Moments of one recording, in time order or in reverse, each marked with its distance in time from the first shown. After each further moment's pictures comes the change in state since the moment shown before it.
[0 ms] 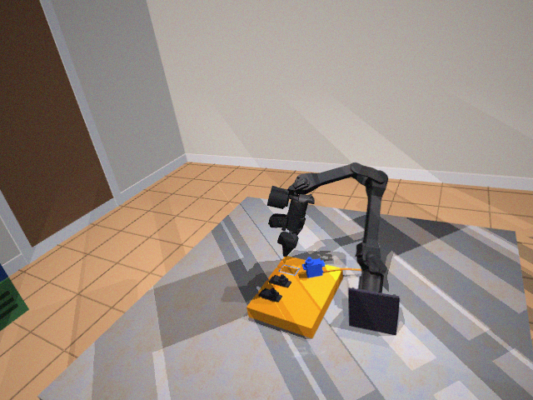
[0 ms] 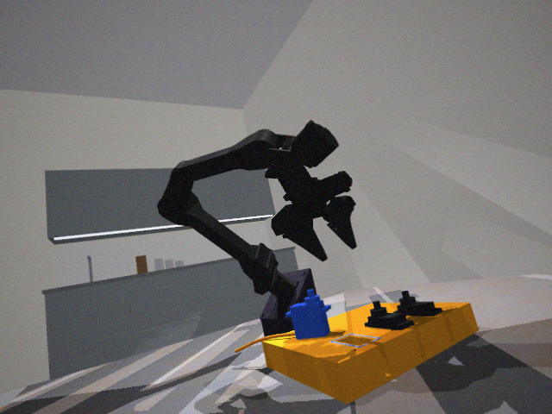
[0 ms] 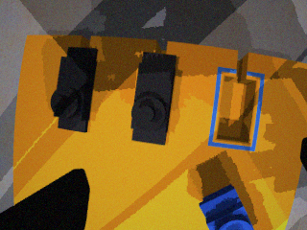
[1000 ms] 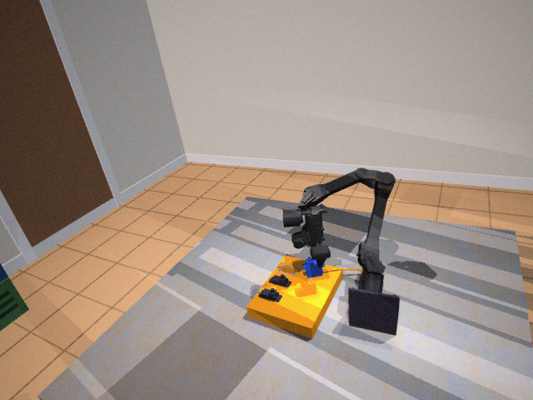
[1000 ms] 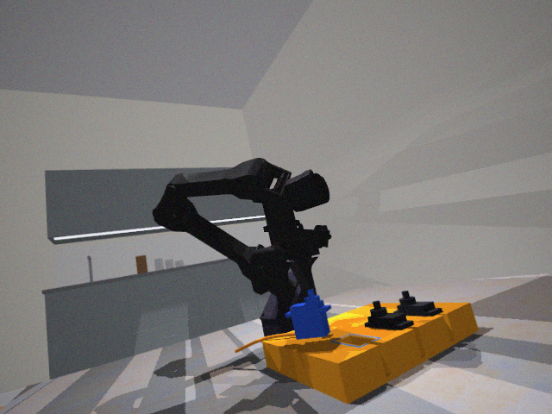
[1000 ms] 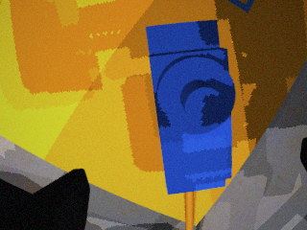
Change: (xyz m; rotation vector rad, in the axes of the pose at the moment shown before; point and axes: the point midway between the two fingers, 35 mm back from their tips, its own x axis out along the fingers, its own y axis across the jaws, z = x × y) arm 0.031 -0.034 -0.100 -0.370 0.315 -0.049
